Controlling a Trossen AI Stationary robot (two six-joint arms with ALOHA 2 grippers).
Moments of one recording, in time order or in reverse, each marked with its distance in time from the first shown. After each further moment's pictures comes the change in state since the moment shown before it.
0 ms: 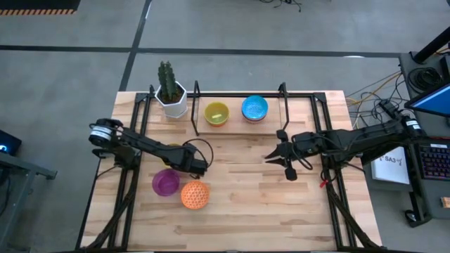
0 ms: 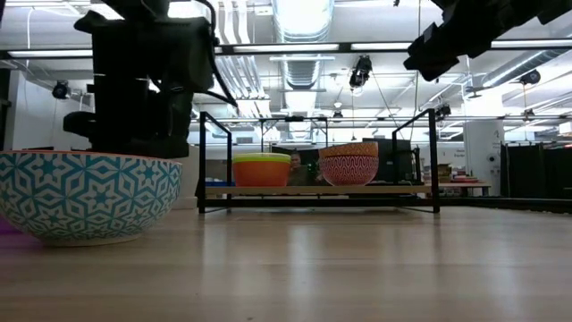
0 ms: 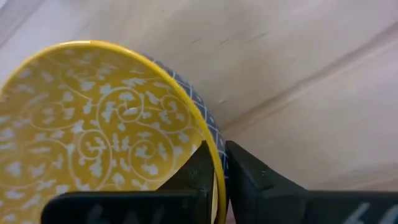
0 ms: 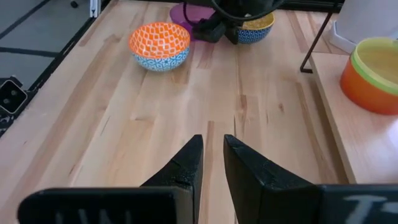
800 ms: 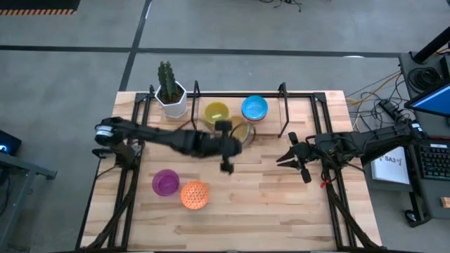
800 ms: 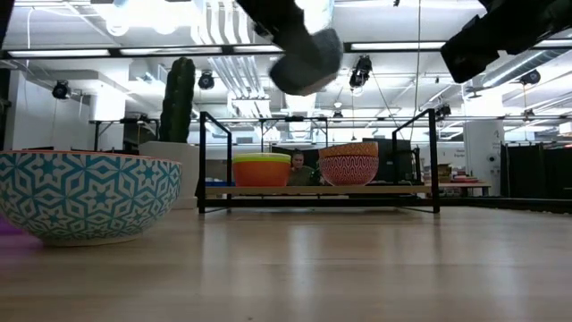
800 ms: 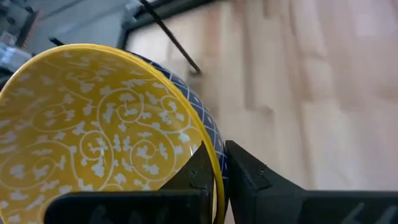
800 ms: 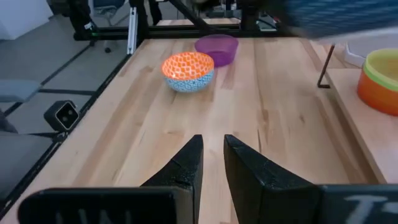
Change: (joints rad) left arm 0.068 0.054 0.537 0.444 -0.163 1.384; right arm 0.050 -0.299 -0.186 0.054 -0.035 0.085
